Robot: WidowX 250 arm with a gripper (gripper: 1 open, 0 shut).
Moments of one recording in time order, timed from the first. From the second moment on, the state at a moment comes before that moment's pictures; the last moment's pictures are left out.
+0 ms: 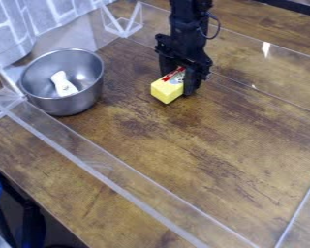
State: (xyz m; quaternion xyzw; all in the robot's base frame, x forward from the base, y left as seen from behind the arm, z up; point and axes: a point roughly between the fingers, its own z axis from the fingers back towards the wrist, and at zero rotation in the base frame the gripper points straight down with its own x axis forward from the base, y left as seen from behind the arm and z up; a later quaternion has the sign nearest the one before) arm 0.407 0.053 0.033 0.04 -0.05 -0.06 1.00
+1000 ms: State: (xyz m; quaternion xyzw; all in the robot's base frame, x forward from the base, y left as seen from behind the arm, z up) arm 0.407 0.053 0.031 0.04 -0.05 -0.06 1.00
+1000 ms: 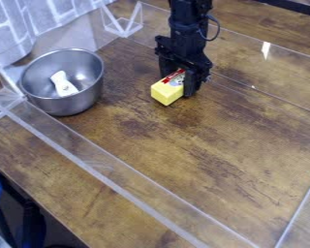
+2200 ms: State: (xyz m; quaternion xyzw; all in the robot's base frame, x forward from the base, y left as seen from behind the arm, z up) arm 0.403 0.064 0.095 0.04 -0.10 -0.04 0.99
